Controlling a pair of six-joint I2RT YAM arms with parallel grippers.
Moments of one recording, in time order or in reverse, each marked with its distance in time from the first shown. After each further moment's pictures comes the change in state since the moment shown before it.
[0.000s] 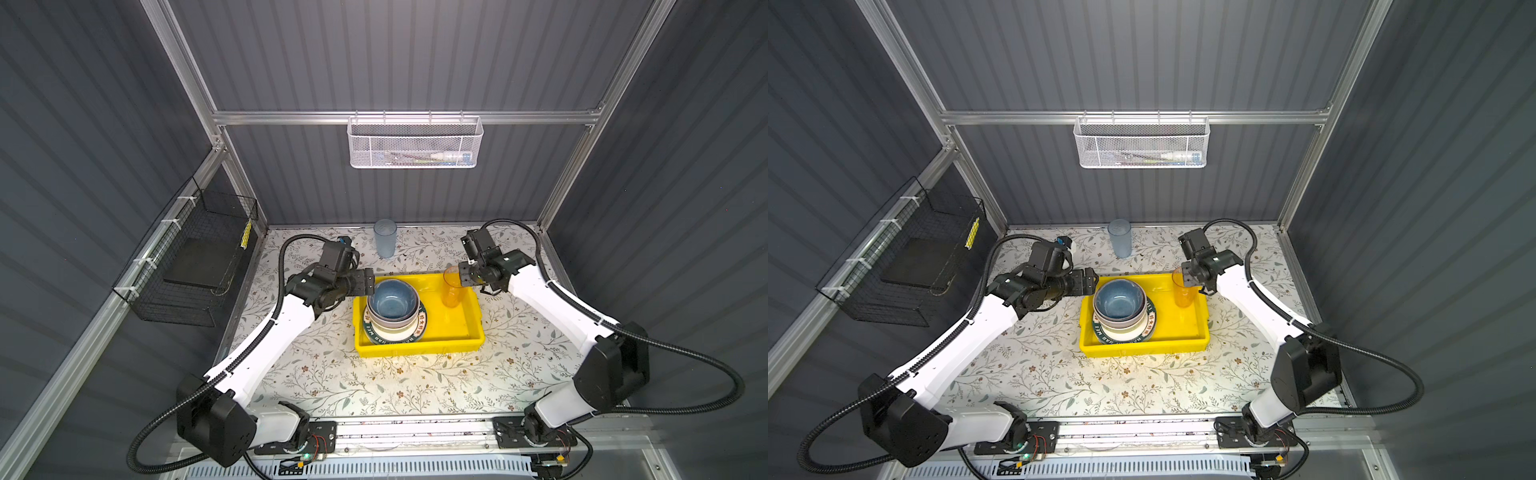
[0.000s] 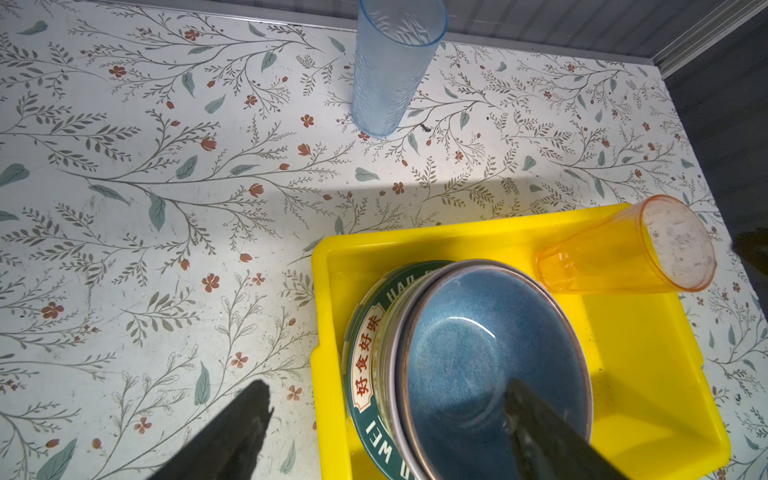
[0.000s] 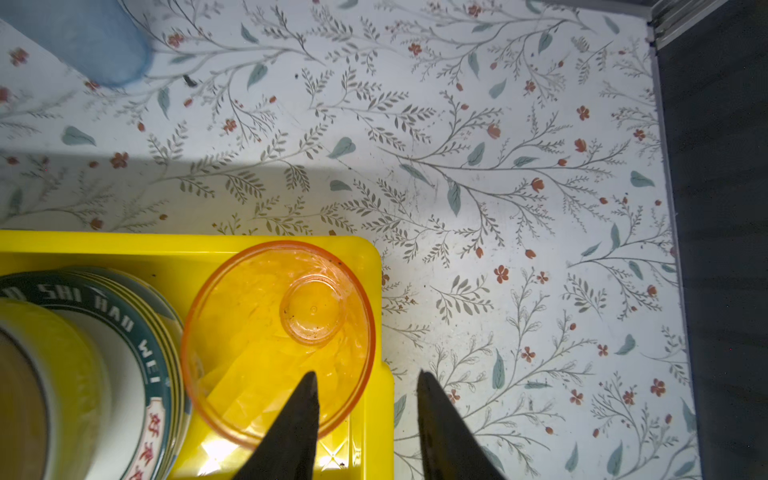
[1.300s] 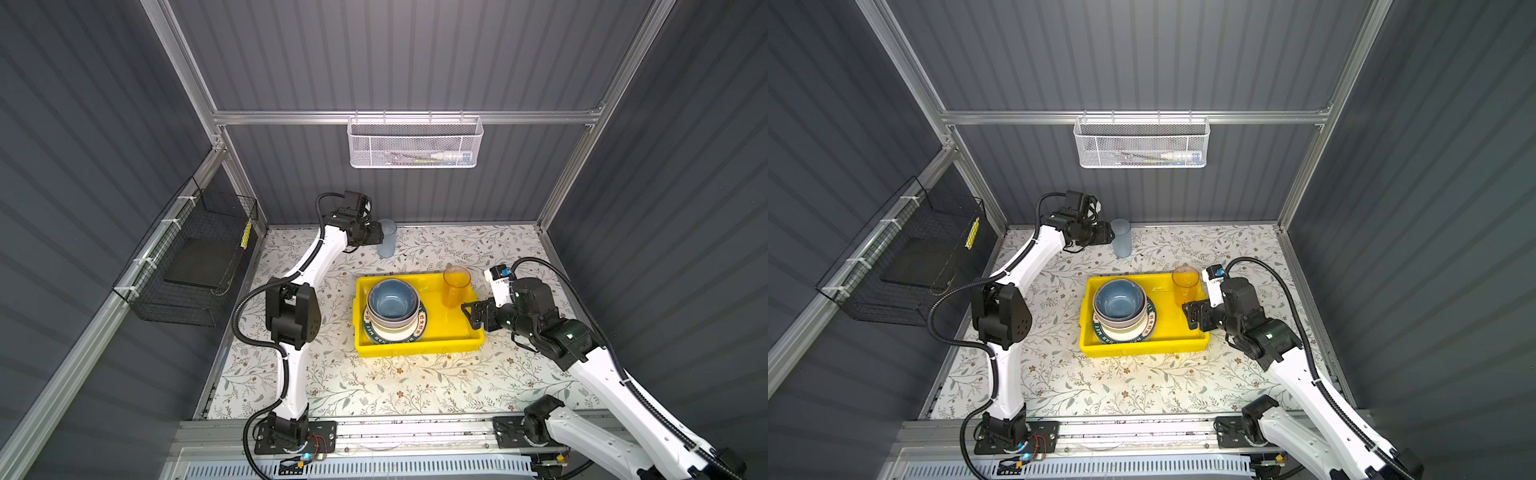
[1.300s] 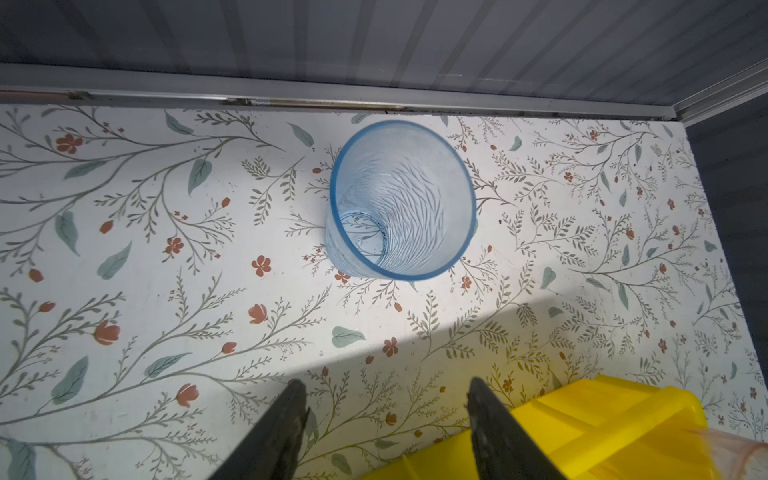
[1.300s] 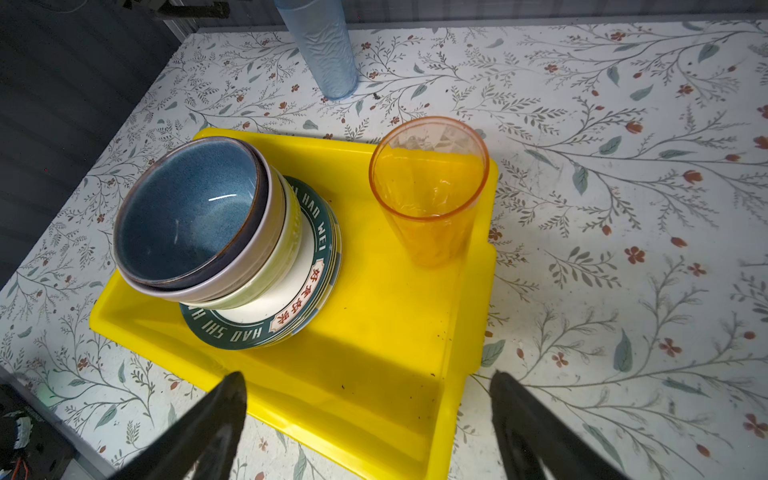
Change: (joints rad) left arm 0.156 0.826 0.838 -0.087 0.209 0.096; right arm -0.001 -0.640 -0.527 0.187 -0.385 -0.034
